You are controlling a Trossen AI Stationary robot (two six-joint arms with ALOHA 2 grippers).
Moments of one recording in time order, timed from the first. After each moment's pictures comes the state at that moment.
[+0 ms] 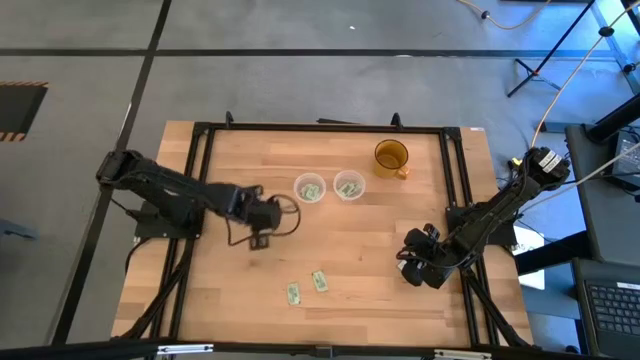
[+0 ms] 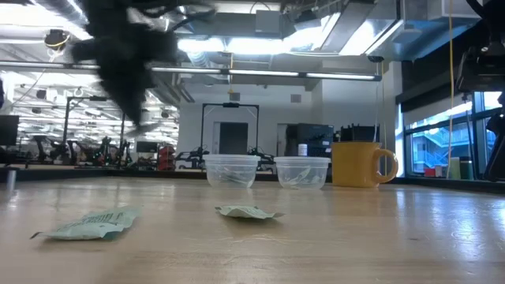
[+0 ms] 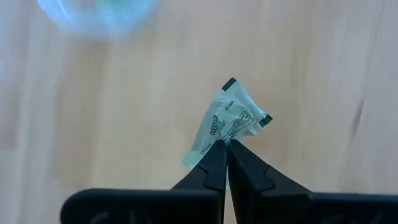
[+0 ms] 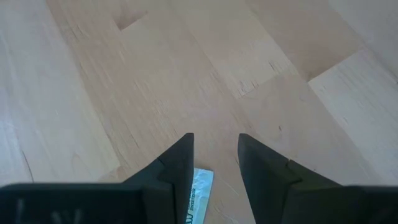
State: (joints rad) left arm -0.15 1.39 0.91 -0.78 -0.22 -0.30; right arm 0.77 1.26 0.50 -0.48 0.48 1.28
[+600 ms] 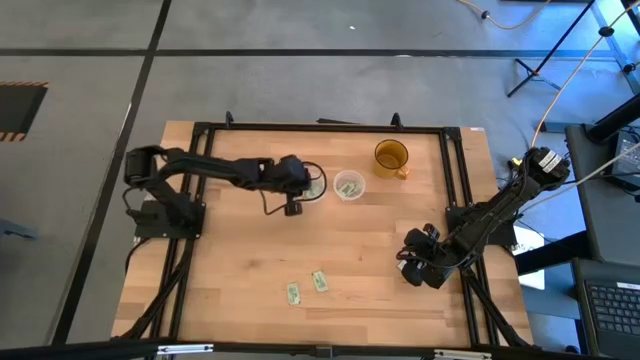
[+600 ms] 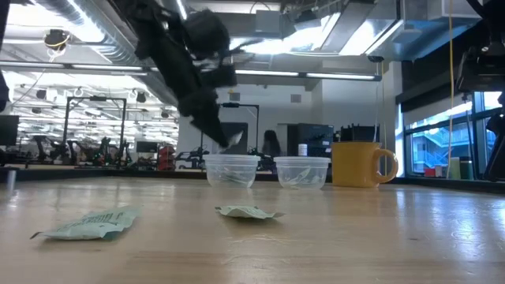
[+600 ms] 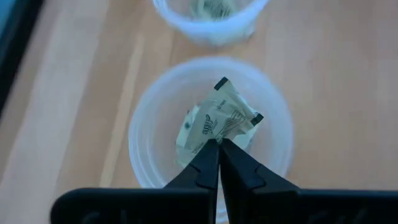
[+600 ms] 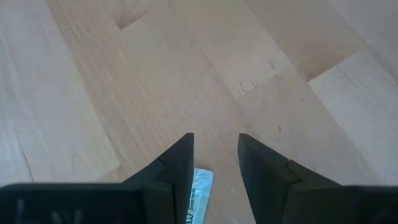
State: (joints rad) left arm 0.21 1.60 0.93 -0.23 -0.13 0.13; right arm 0.77 1.26 0.50 -0.48 0.48 1.27
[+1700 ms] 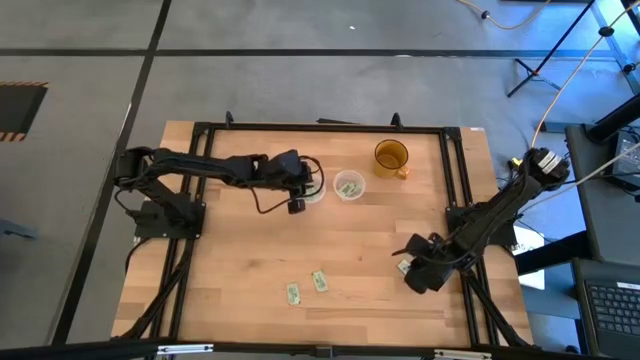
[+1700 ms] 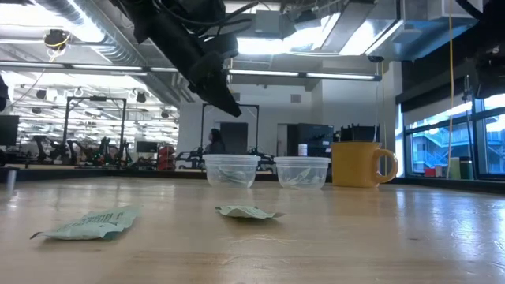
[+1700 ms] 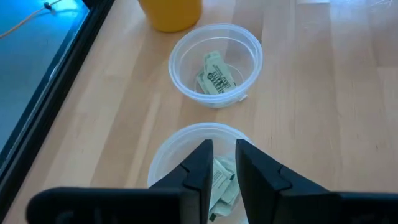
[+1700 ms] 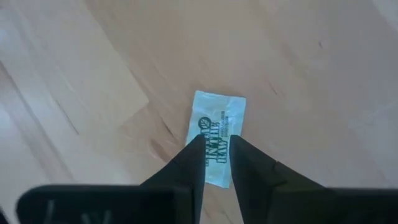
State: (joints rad) left arm 0.18 1.51 0.96 -0.19 -0.13 0.09; right arm 0.77 1.28 0.58 -0.58 0.22 1.39
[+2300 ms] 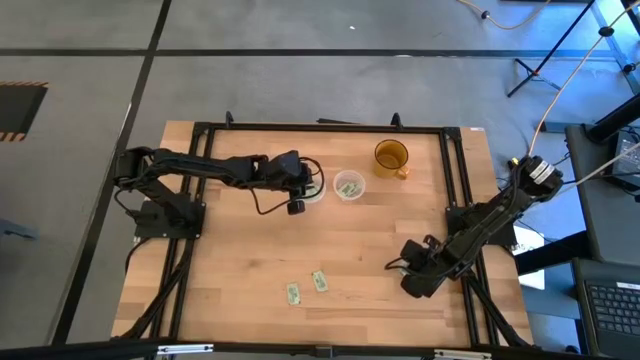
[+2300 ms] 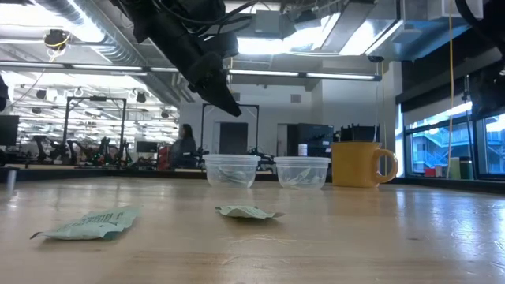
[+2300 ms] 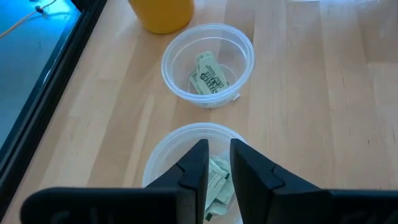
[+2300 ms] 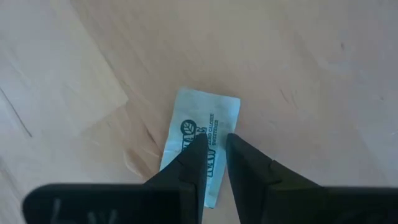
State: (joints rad) left arm 0.18 1.51 0.96 -0.19 -0.13 0.12; right arm 0.77 1.45 0.59 -0.51 0.23 1.33
